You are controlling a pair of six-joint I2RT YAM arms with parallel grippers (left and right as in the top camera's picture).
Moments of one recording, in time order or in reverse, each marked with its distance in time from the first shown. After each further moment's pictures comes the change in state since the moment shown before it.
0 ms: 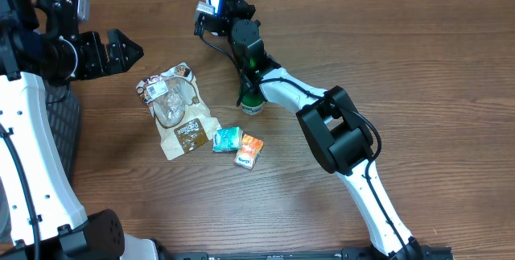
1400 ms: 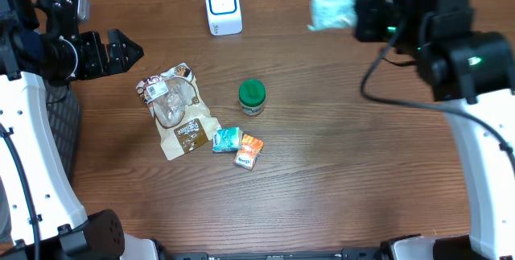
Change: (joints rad) left arm 0.000 0.000 0.000 0.000 0.000 0.000; right arm -0.421 -1.023 0.005 -1.784 -0.432 1.473
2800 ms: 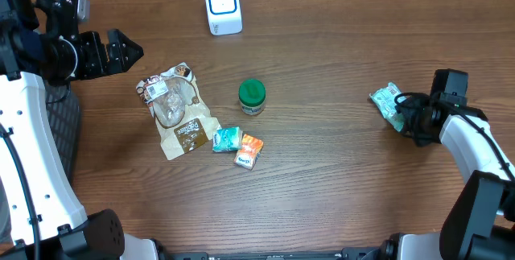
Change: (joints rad) left arm 0.000 0.000 0.000 0.001 -0.001 0.000; right arm -0.450 0.053 -0.996 0.500 0.071 0.519
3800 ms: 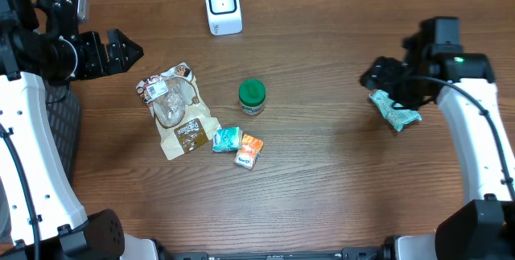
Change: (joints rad) left arm 0.000 0.000 0.000 0.000 0.000 0.000; right arm 0.246 -0.011 0.480 -0.473 -0.231 -0.426
